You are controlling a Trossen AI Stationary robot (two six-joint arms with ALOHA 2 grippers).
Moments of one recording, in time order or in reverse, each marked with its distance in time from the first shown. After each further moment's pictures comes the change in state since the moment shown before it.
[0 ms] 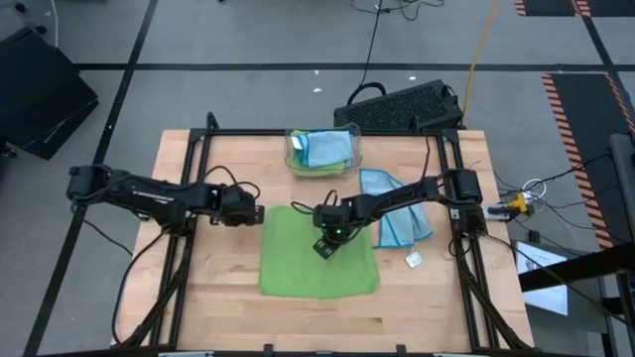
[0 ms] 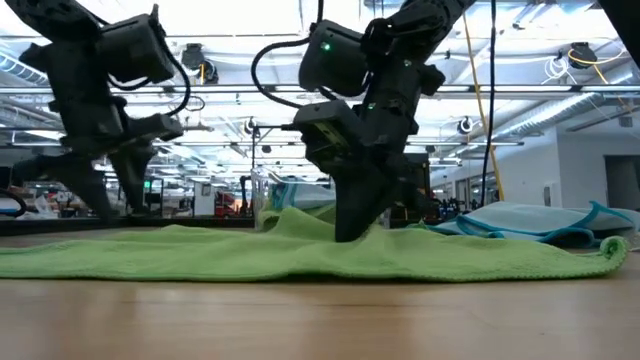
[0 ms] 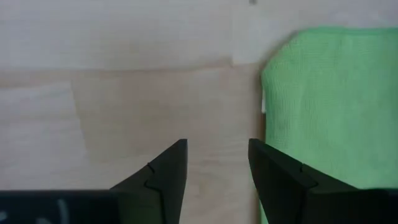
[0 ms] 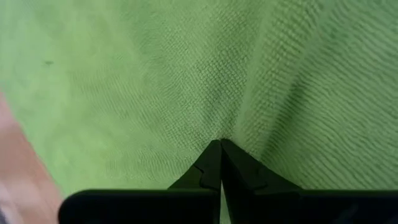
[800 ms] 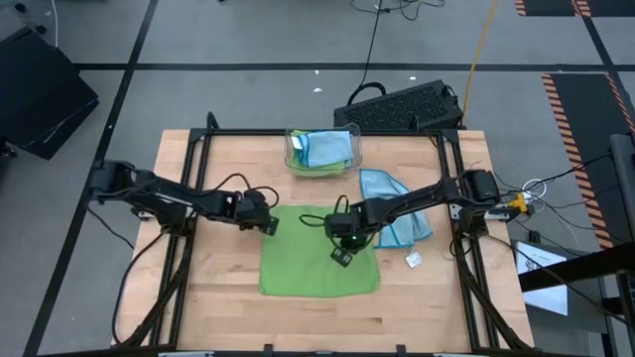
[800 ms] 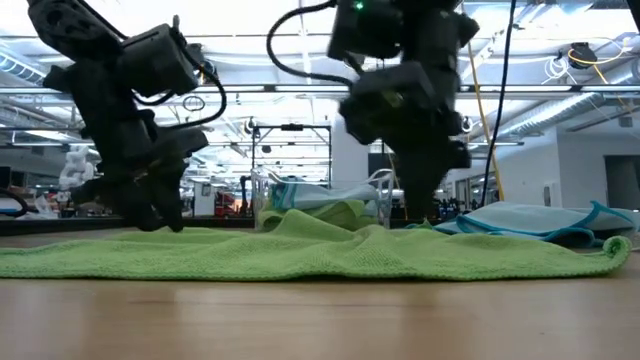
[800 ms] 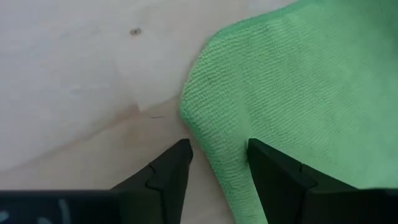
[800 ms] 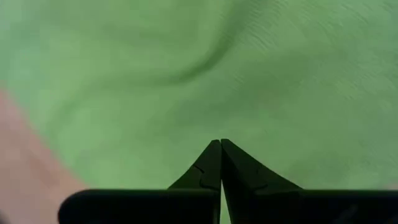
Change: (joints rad) left arm -0.047 0.259 0.009 0.246 -0.098 0.306; right arm 0.086 -0.126 -0.001 -0.294 0.051 -0.031
